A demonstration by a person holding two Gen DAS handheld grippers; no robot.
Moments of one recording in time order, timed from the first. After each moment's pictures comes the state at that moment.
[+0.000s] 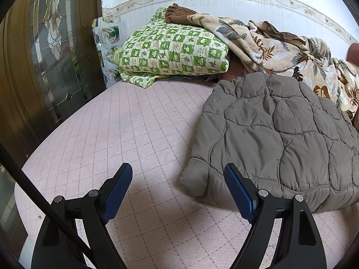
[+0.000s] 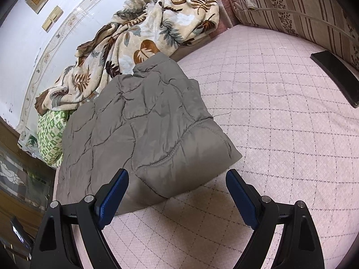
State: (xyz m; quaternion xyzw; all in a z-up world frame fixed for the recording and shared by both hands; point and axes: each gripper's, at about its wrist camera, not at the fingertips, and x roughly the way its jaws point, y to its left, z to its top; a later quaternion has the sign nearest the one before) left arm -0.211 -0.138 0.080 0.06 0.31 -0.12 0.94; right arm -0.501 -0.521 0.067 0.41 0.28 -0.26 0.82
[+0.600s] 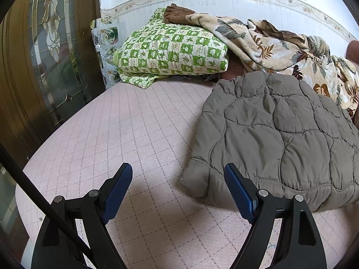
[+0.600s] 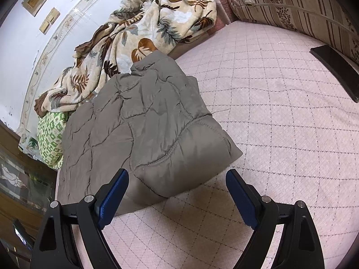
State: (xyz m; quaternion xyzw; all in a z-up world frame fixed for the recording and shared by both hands) left arm -0.209 -0.137 0.079 0.07 0.31 -0.12 0.94; right arm -0.500 -0.522 0.062 0.43 0.28 -0.26 0.82
